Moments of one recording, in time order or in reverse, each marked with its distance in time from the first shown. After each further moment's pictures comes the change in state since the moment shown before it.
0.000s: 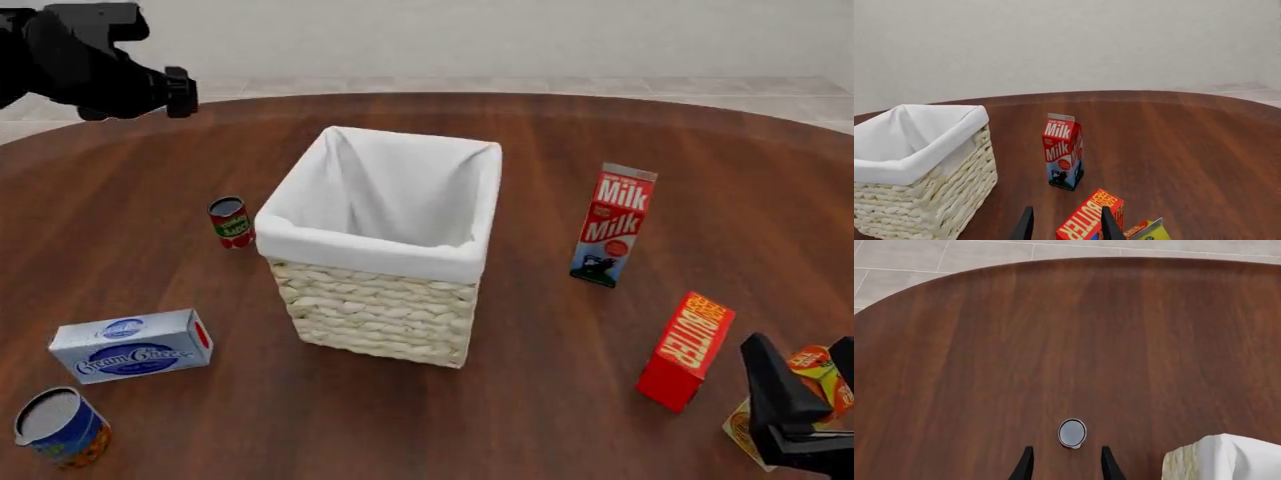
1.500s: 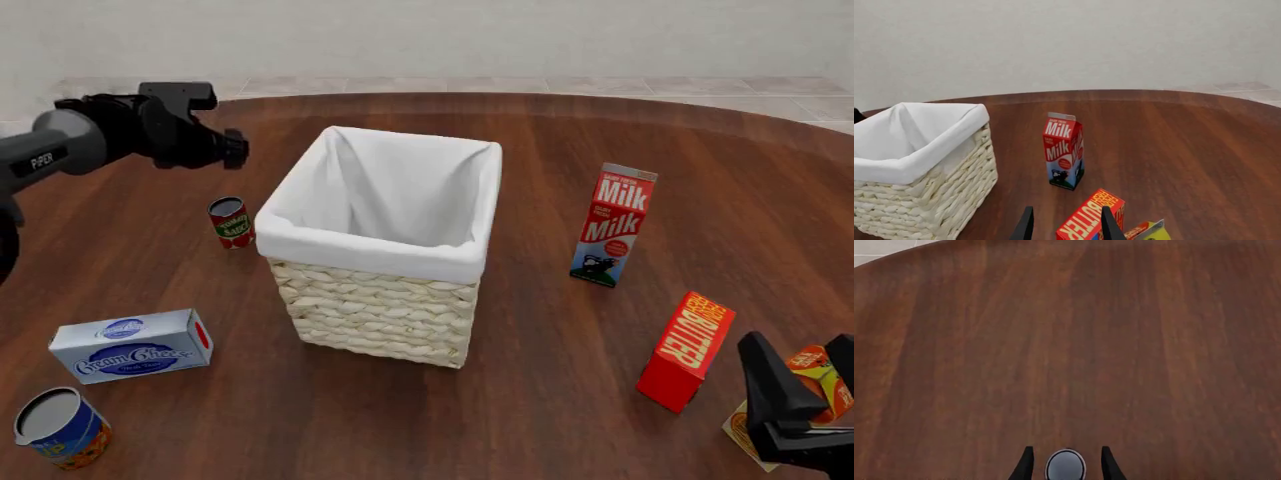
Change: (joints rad) left arm -0.025 0.329 -0.093 -0.161 0.028; right arm 0.005 0.029 0.001 -0.022 -0.005
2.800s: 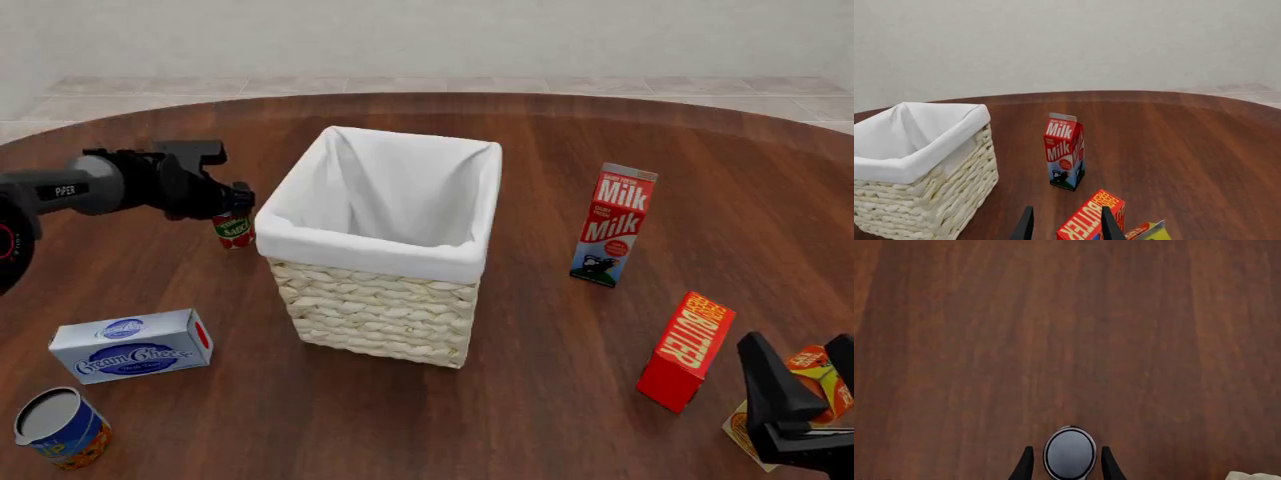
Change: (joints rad) left arm 0.012 0.051 0.183 -0.132 -0.004; right arm 0.004 -0.007 -0.001 0.004 -0.003
